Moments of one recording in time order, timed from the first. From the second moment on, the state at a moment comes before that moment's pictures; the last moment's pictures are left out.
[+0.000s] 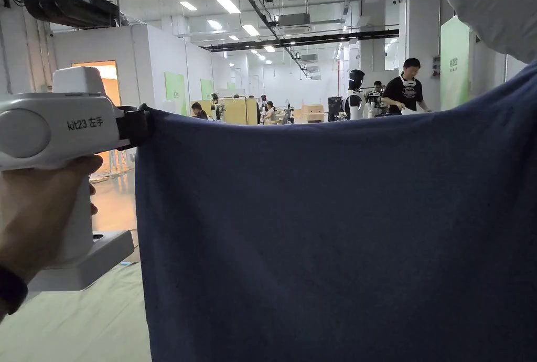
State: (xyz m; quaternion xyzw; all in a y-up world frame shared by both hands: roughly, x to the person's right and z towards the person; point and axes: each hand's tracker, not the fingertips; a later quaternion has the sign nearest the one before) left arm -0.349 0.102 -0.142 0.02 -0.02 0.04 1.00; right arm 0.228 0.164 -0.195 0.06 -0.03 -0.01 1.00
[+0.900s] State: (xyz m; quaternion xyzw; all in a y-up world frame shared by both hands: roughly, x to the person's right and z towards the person) left arm -0.330 0.060 -0.335 -0.02 -0.01 0.01 1.00; right arm 0.191 0.113 -0.366 0.05 -0.03 0.02 1.00
